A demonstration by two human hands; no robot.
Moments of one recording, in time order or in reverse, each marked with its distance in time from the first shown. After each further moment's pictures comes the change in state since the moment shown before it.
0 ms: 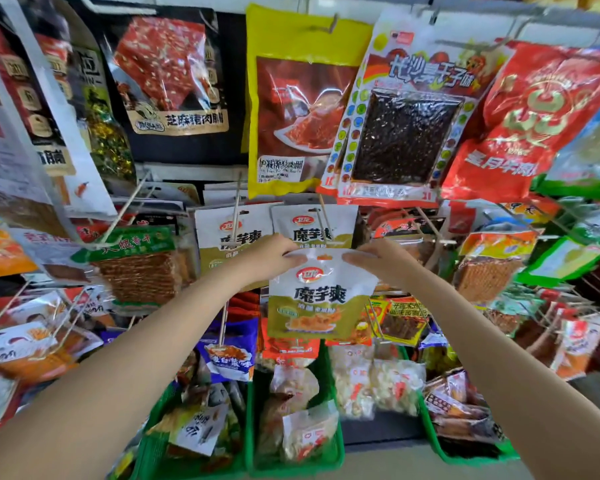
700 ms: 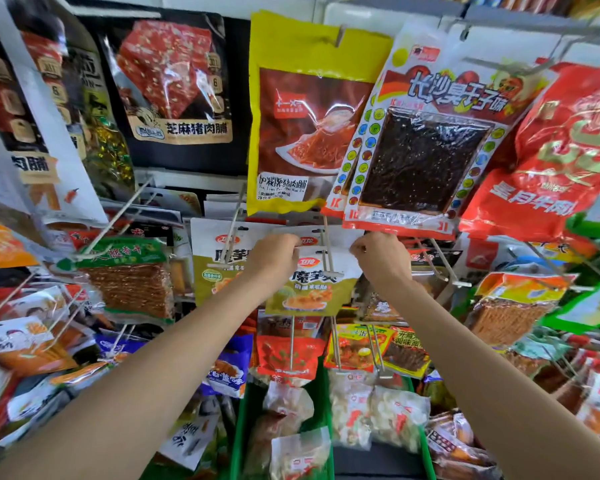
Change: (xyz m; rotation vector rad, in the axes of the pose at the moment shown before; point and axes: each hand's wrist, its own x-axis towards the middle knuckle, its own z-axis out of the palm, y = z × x) left_hand 0.054 0.000 0.014 0.148 0.432 -0.182; right_hand 0.068 0.002 -0.003 -0.285 0.323 0.071
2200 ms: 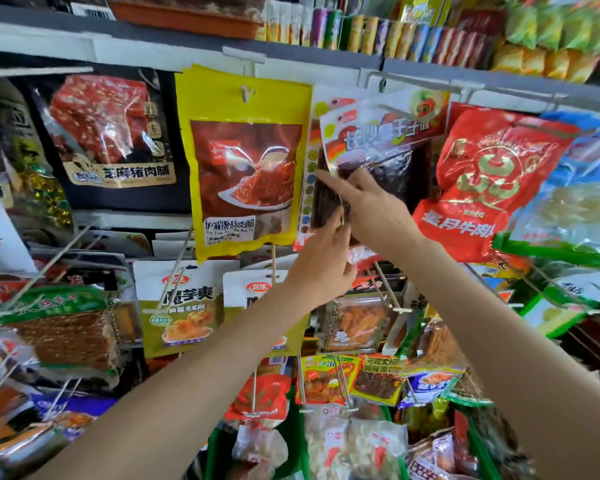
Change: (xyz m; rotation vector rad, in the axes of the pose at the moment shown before) left_hand 0.035 0.133 0.008 -0.009 0.073 0.397; right_hand 0.027 0.021 -0.119 -0.174 0.273 -0.437
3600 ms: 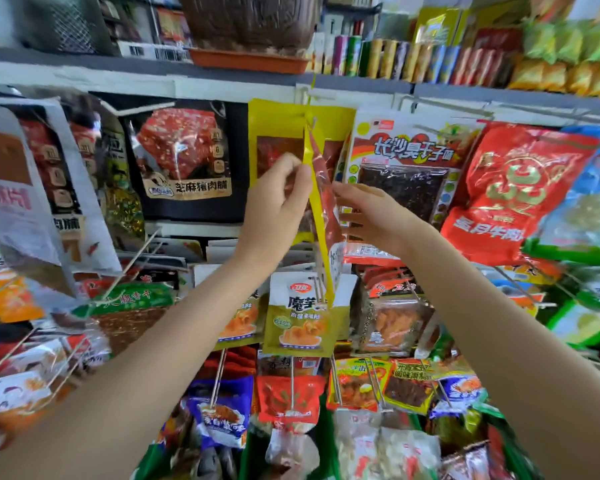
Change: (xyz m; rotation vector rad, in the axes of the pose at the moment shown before) left_hand -0.065 -0.027 -0.145 -0.613 0.548 0.014; right_hand 0.019 -0.060 -0.008 1.481 -0.337 0.463
